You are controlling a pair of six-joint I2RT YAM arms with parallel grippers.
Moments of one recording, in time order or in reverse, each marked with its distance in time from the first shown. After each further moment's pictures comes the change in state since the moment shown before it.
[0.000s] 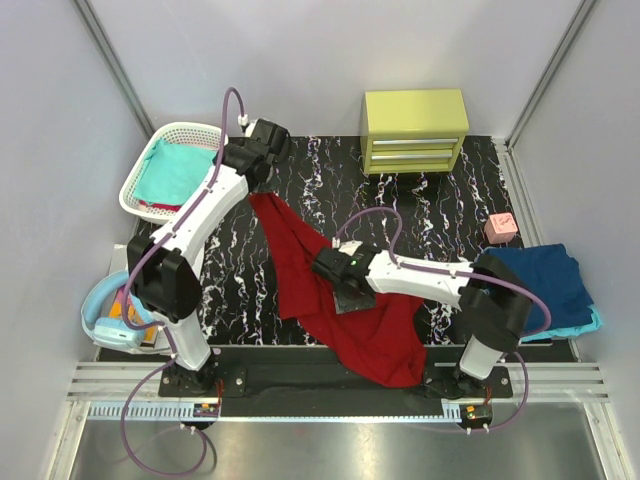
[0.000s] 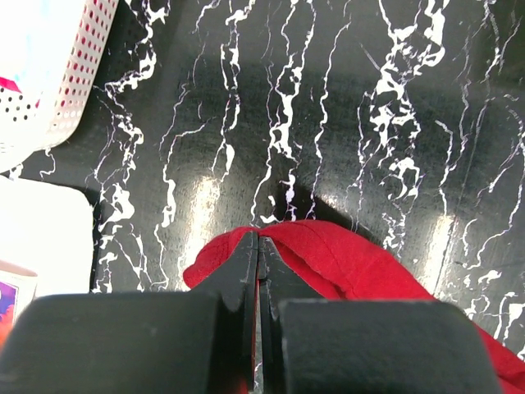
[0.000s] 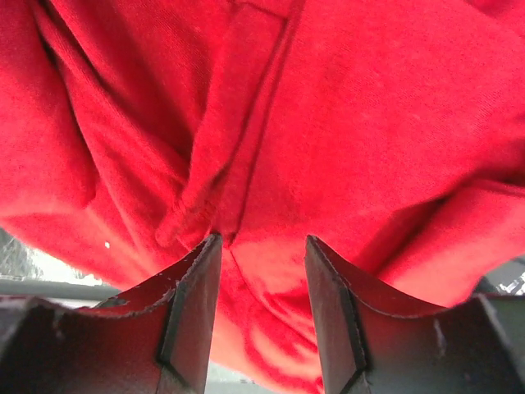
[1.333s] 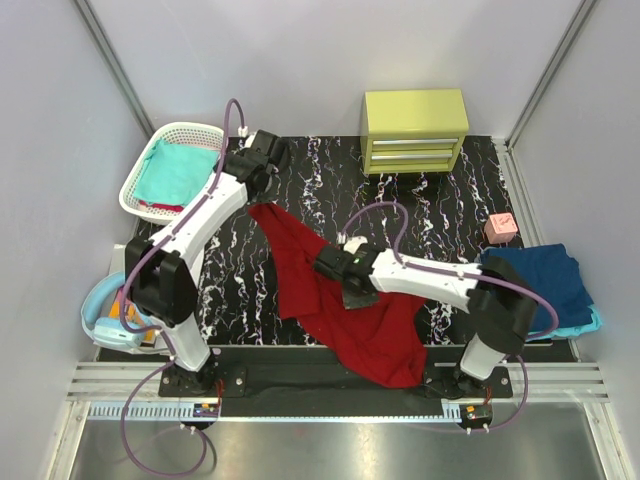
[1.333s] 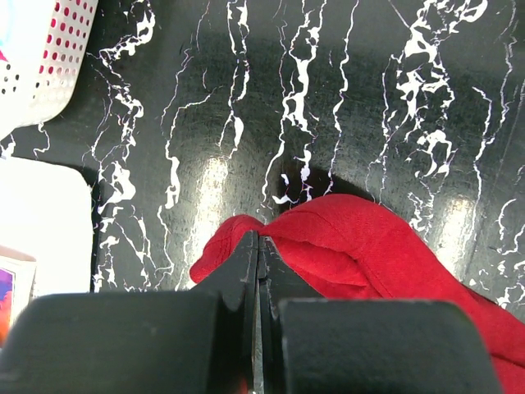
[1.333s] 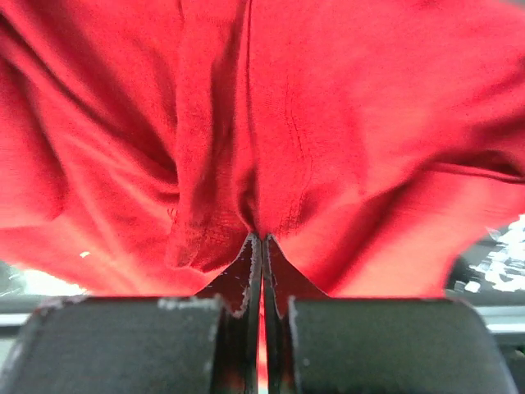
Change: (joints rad) left arm 0.000 -0.034 -0.121 0.033 0.008 0.000; right arm 0.000 0.002 0.000 -0.041 0.054 0.042
